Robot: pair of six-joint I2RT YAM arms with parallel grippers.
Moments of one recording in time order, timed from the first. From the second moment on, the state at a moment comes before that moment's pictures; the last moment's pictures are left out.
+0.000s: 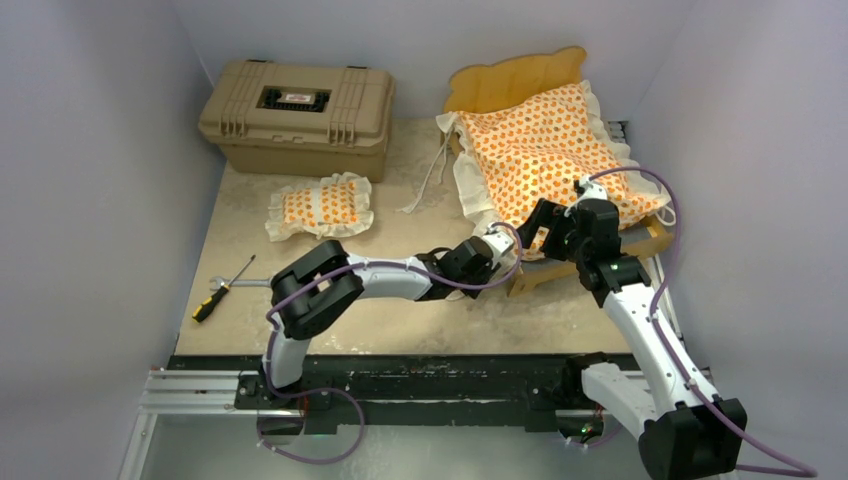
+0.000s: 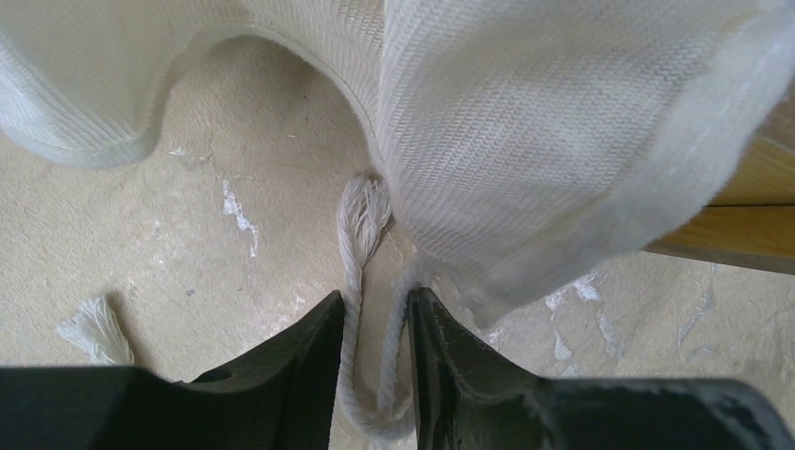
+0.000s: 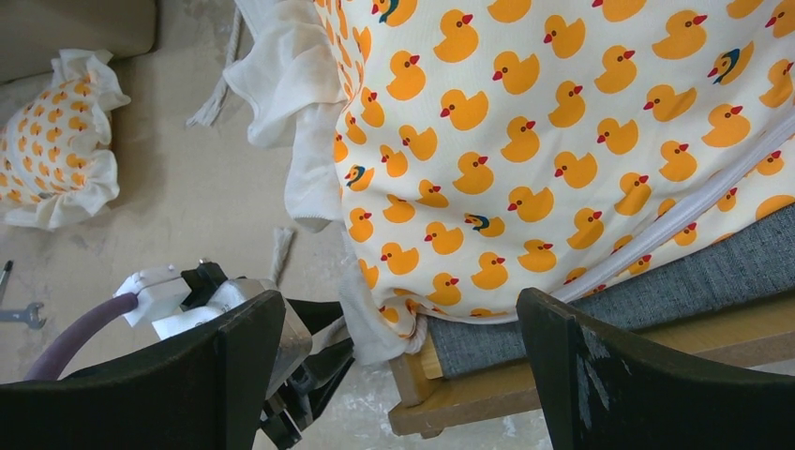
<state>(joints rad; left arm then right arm) -1.06 1.99 1.21 0.04 -0.16 -0.20 0.17 0.93 0.76 -0.42 -0.06 0.47</state>
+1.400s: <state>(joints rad) -0.92 1.95 1.09 0.24 0.31 -0.20 0.30 0.89 0.71 -0.47 -0.31 0.48</state>
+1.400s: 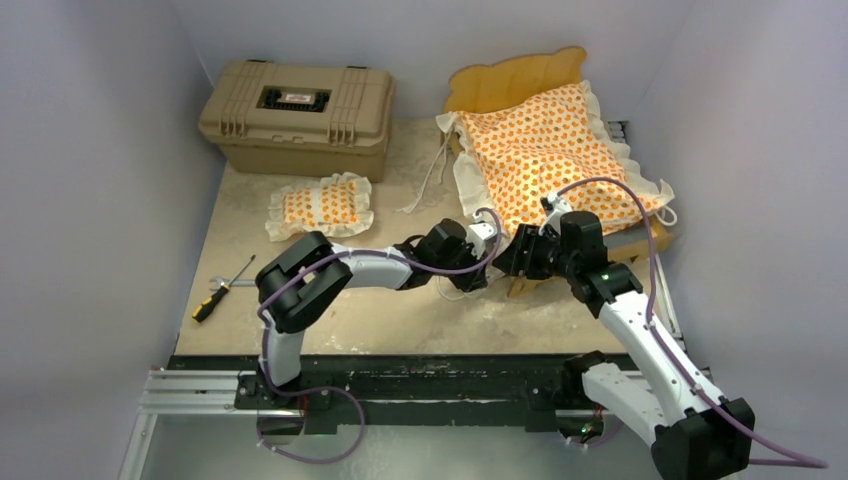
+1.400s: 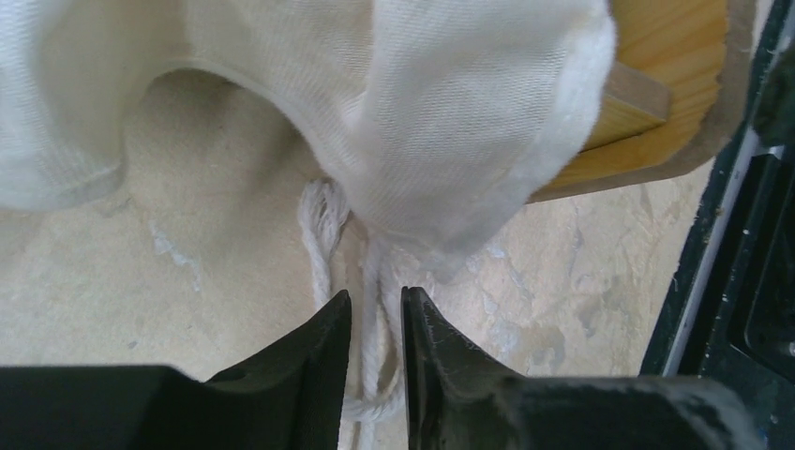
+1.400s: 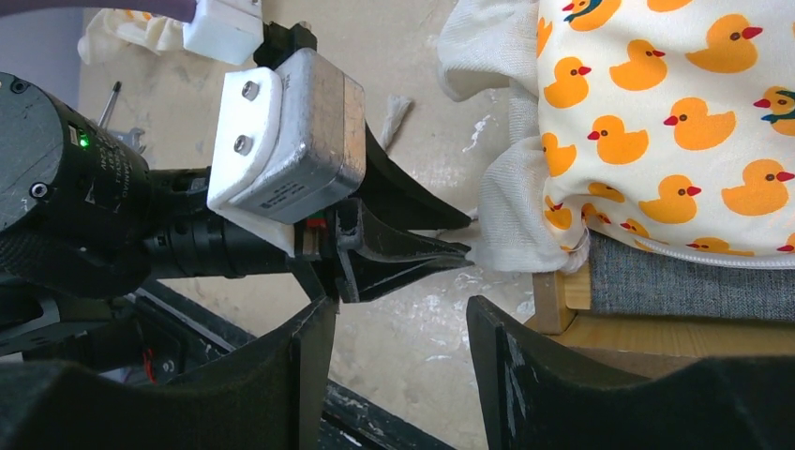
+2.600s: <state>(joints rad) -1.10 1.99 1.13 0.24 -0.11 -0.17 0.31 0.67 0.74 -0.58 0.20 0.73</state>
